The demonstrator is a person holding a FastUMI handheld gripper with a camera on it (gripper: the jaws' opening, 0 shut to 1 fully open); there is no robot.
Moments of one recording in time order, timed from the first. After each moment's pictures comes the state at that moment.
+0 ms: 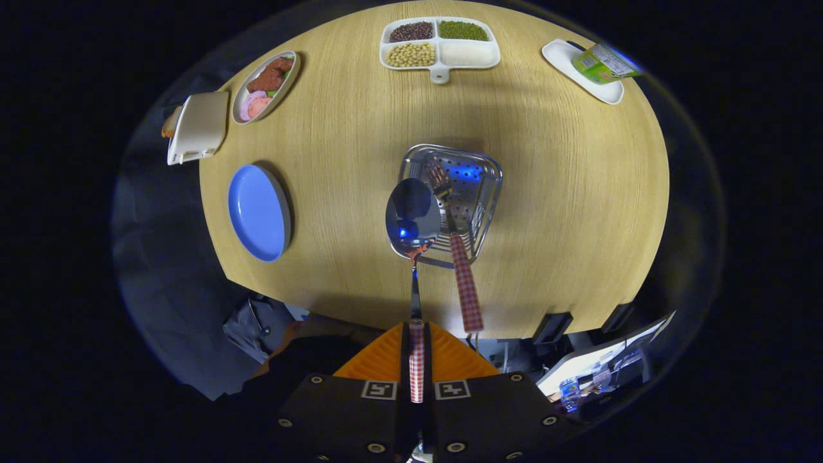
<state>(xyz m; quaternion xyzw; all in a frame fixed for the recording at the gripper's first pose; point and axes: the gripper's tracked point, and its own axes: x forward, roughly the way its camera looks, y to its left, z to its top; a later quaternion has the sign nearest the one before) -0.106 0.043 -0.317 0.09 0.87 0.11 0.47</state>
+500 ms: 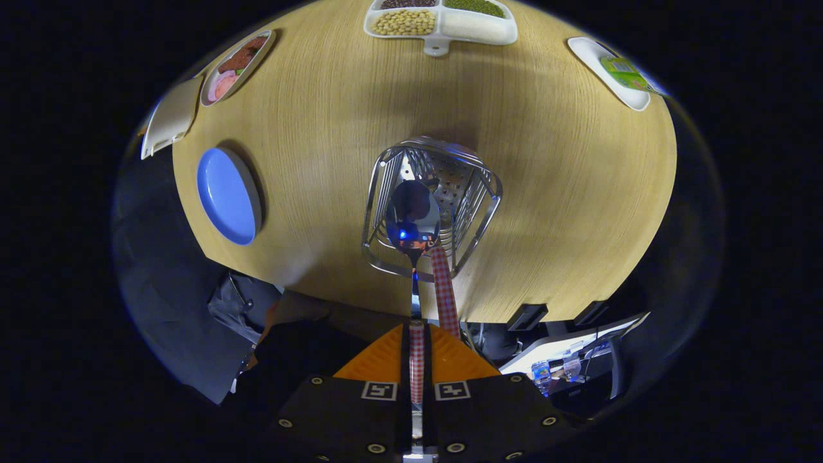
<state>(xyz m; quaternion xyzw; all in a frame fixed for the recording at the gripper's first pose) -0.099 0.039 -0.332 0.03 0.92 0.12 0.38</state>
